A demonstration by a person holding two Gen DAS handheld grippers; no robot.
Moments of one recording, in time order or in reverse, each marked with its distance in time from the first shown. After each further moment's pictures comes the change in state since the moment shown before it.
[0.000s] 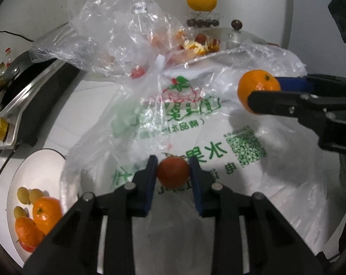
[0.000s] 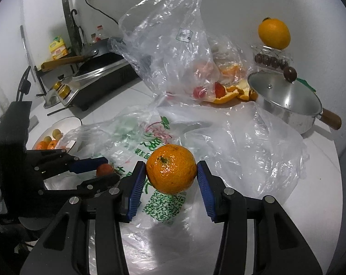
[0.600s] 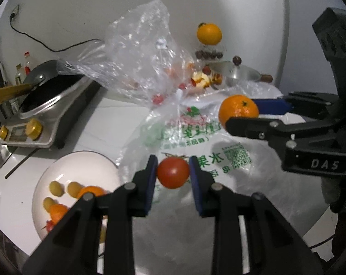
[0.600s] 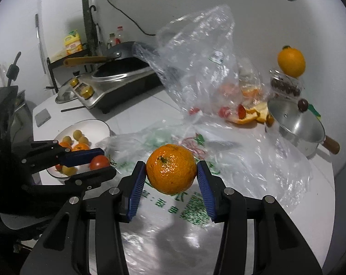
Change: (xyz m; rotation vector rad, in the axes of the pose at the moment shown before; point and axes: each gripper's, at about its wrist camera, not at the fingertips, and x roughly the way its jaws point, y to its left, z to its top) left arm -0.080 0.032 -0.011 -0.055 -0.146 0.000; right arm -0.022 0.060 0.017 -0.102 -0.036 0.007
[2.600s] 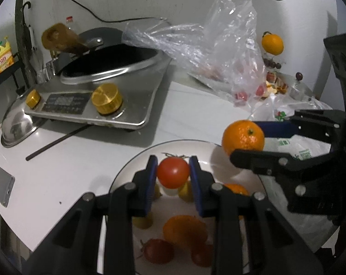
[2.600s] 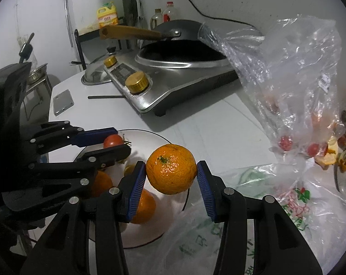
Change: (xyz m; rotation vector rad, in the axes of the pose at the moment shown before) left arm 0.017 0.165 -0.021 -0.161 0.044 0.103; right arm 0.117 0.122 0.055 -0.146 0.115 0.161
